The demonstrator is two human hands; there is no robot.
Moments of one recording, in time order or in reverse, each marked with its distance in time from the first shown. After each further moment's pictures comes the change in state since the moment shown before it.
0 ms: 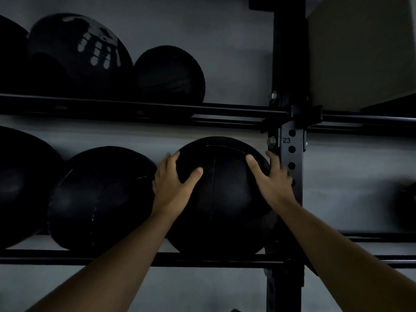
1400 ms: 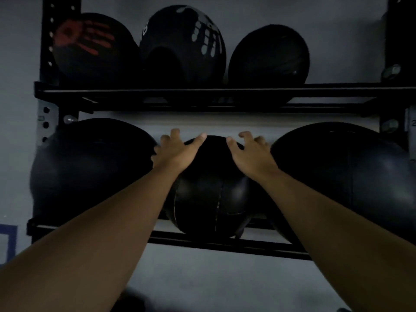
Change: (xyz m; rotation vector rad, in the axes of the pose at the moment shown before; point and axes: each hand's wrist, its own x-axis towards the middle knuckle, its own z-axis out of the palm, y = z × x) left_hand 0.088 -0.071 -0.243 0.508 0.013 -0.243; right_hand -0.065 -0.195 0.230 -0.125 -0.253 -0.210
